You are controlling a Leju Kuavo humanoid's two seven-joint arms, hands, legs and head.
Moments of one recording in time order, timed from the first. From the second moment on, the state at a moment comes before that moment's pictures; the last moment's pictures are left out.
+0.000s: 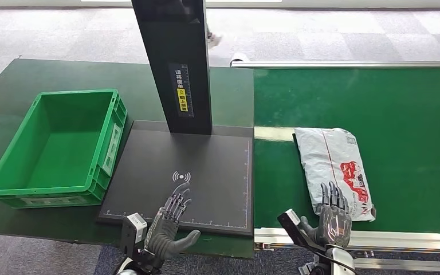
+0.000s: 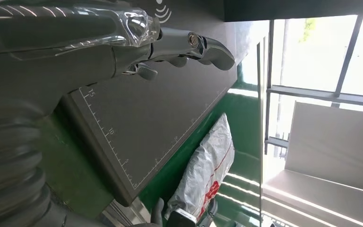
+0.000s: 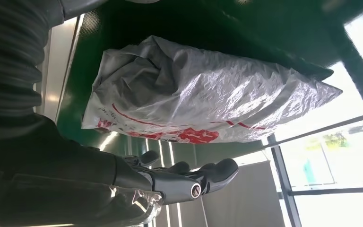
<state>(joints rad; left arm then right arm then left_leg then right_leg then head) 0.06 -0.20 -0.23 -1.30 -0.02 -0.19 -0.47 -0.14 0.11 -0.22 -0.77 1.36 -0.68 -0.25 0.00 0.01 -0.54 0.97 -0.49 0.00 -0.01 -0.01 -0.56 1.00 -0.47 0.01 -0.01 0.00</state>
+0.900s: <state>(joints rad) 0.09 -0.19 -0.22 -1.35 -0.02 -0.17 -0.46 -0.16 0.07 -0.28 -0.68 1.36 -0.69 -0.22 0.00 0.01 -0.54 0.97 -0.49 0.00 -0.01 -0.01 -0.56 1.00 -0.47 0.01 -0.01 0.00</state>
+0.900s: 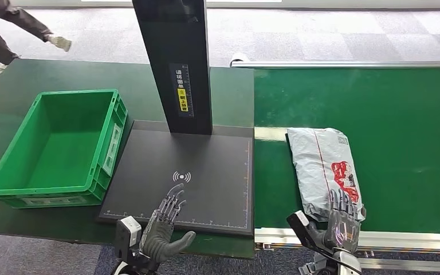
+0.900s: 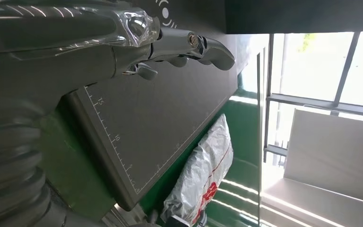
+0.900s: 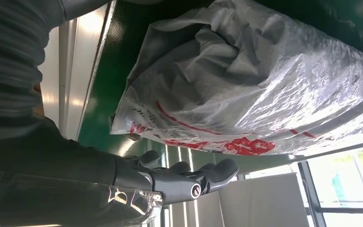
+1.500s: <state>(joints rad) 0.11 -0.19 -0.21 -1.37 -0.02 -0.17 -0.45 -0.16 0.08 -0.31 -0.65 1.35 -0.69 -0.26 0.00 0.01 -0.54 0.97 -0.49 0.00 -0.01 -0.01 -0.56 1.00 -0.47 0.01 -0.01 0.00</state>
